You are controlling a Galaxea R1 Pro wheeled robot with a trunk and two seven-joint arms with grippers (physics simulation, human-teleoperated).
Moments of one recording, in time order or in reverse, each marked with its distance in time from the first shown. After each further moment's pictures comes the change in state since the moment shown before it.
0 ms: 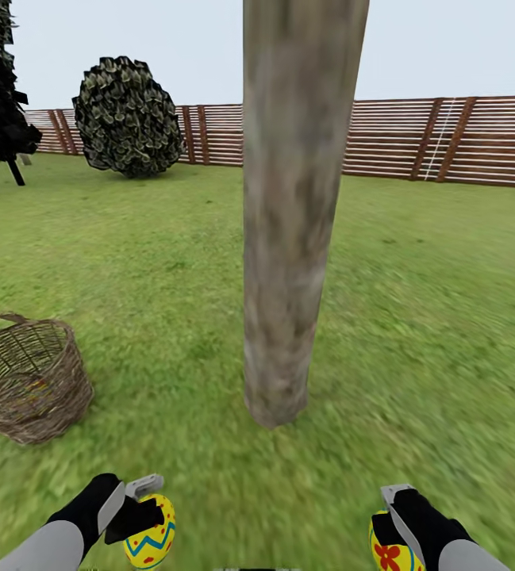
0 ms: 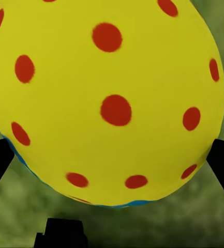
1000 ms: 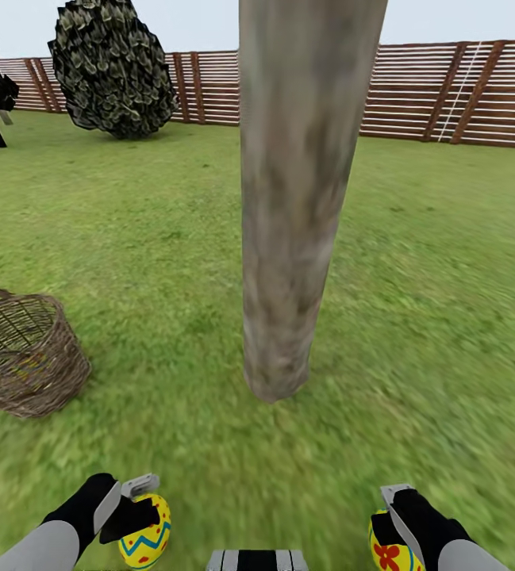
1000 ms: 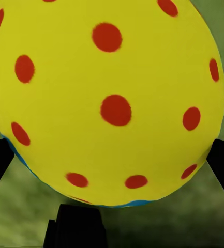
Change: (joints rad) left arm 0.000 0.015 -0.002 -0.002 -0.001 0.000 0.000; right arm 0.000 0.002 0.000 0.000 0.000 -0.002 0.000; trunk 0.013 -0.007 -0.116
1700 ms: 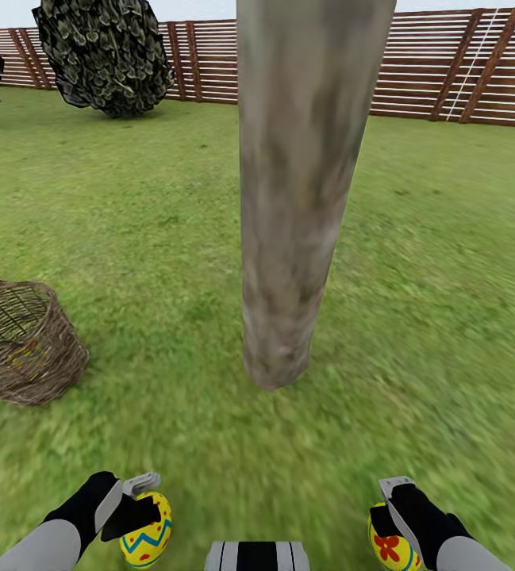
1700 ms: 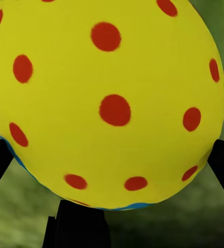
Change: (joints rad) left arm -0.001 -0.004 -0.001 -0.008 -0.003 0.000 -0.001; right arm -0.002 0.001 0.003 -0.033 0.022 0.001 -0.003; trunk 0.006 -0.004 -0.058
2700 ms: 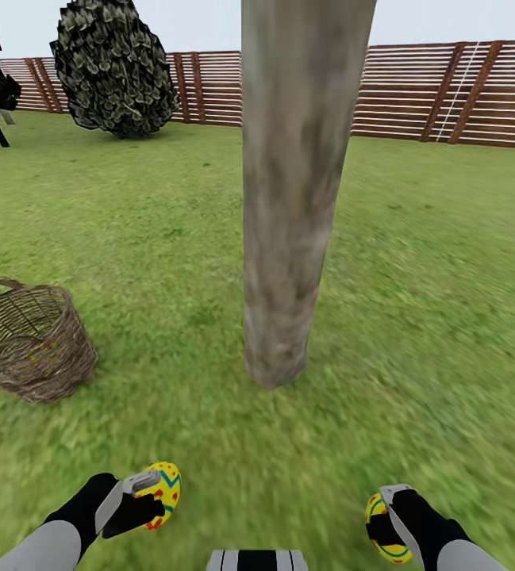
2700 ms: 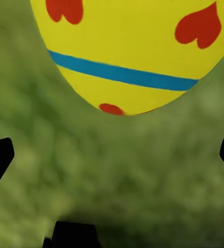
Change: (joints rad) left arm 0.001 -0.002 0.006 0.008 0.005 -0.060 0.005; right arm 0.002 0.002 -0.001 0.036 -0.021 -0.005 0.002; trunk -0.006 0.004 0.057
